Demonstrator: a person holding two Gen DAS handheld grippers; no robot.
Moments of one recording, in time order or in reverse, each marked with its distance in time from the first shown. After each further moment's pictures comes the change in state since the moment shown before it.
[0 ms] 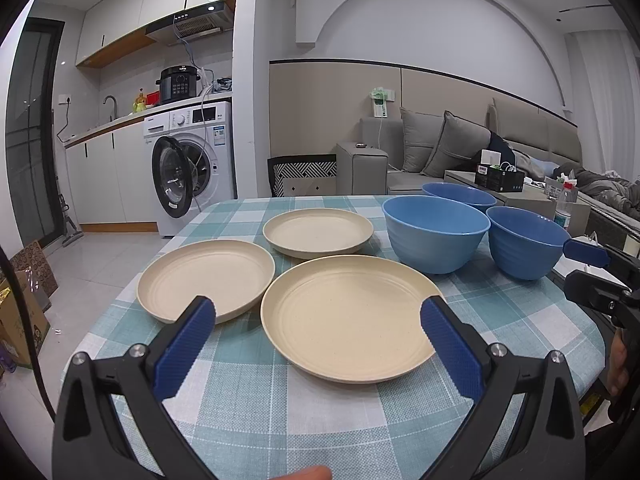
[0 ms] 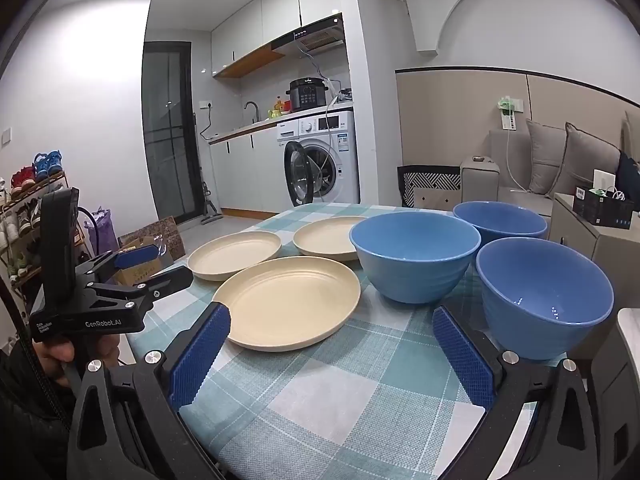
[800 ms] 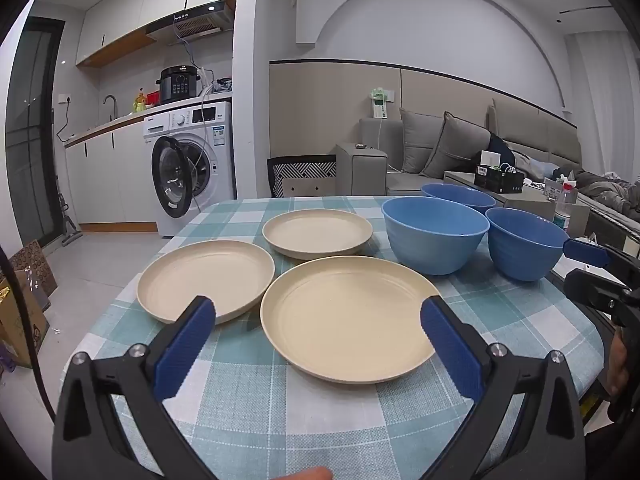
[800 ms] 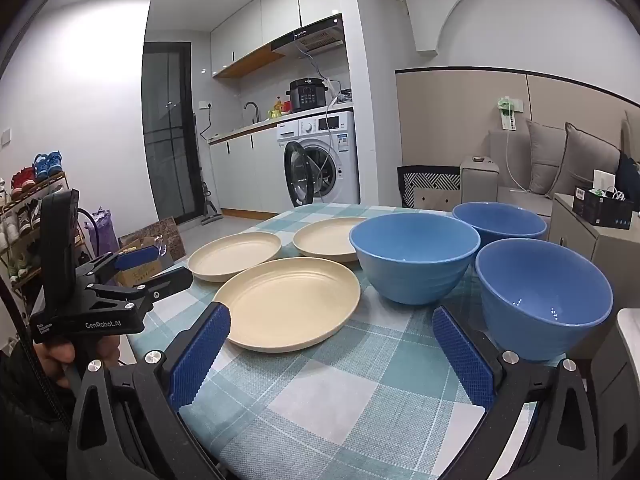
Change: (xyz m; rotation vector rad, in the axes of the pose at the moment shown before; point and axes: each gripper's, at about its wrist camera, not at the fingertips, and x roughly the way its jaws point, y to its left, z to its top) left arm -0.002 -0.001 0.003 0.007 -0.003 0.002; right arm 0.000 0.000 0.001 -0.007 0.000 -0.003
